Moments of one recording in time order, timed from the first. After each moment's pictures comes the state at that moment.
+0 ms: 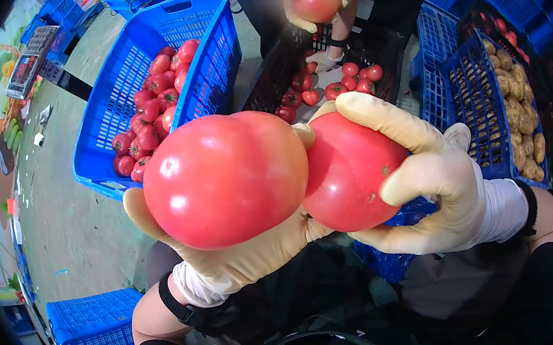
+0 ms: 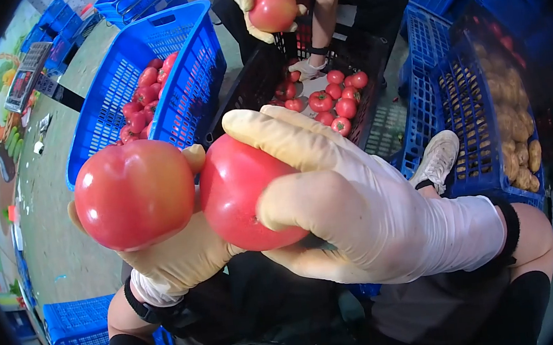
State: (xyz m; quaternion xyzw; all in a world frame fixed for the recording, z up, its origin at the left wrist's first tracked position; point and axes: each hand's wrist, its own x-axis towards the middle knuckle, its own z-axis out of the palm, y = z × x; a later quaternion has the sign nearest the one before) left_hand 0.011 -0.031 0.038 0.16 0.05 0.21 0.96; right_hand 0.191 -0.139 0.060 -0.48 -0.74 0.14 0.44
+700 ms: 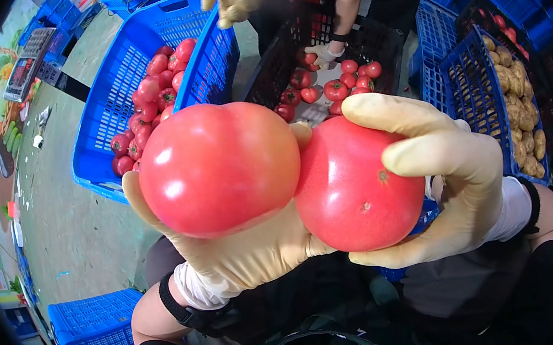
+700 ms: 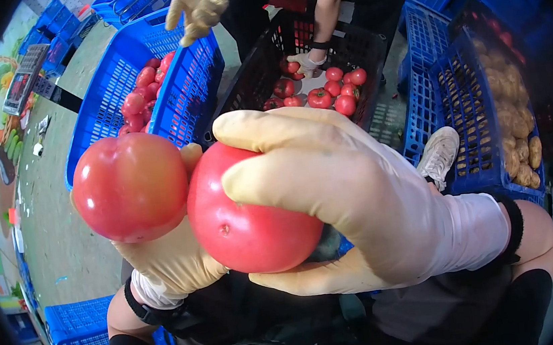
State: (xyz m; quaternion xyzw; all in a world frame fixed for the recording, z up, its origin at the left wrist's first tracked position) left_hand 0.010 -0.027 0.041 0.02 -0.05 0.18 0.98; right_hand 0.195 -0.140 0.076 -0.48 -0.75 0.14 0.44
